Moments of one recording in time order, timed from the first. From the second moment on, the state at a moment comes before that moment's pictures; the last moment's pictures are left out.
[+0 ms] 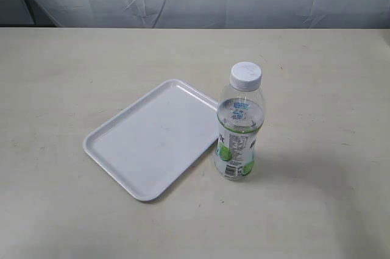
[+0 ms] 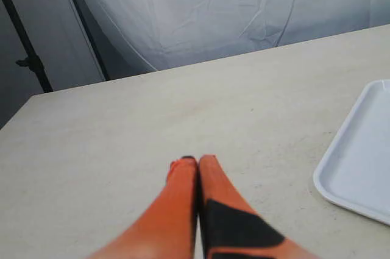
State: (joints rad) left arm -0.04 0.00 0.00 0.04 0.25 0.12; right arm 0.04 0.01 -0.01 0.37 0.33 0.11
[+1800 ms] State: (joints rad) left arm -0.04 0.00 0.00 0.04 0.25 0.12; right arm 0.44 0.92 -0.43 -0.42 0.16 0.62
